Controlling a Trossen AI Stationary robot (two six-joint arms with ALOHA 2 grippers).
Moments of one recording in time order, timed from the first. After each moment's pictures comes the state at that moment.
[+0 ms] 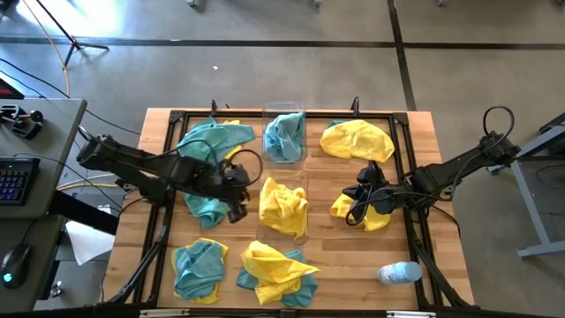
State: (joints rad) left arm -0.27 1.35 1.25 -0.94 -0.33 -0.59; right arm 0.43 1.02 0.86 -0.69 0.56 0.91
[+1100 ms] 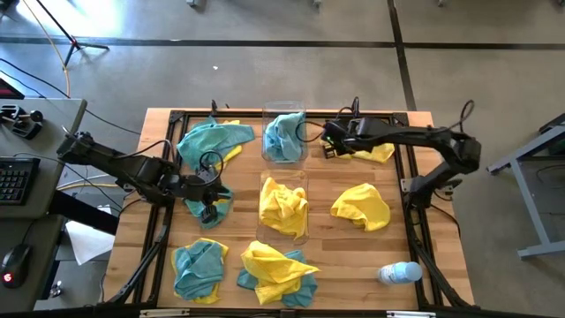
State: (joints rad) left arm -0.33 0.95 0.83 -0.74 -0.34 -0.52; right arm -0.36 1.55 1.16 -0.98 0.38 0.88
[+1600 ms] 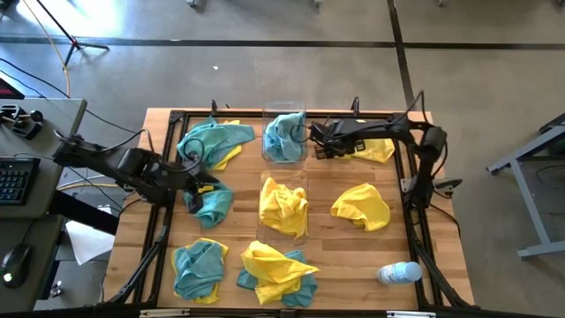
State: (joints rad) left arm -0.28 0.77 0.83 -0.84 -0.34 -0.43; right arm -0.47 1.87 1.16 -0.83 0.31 0.92
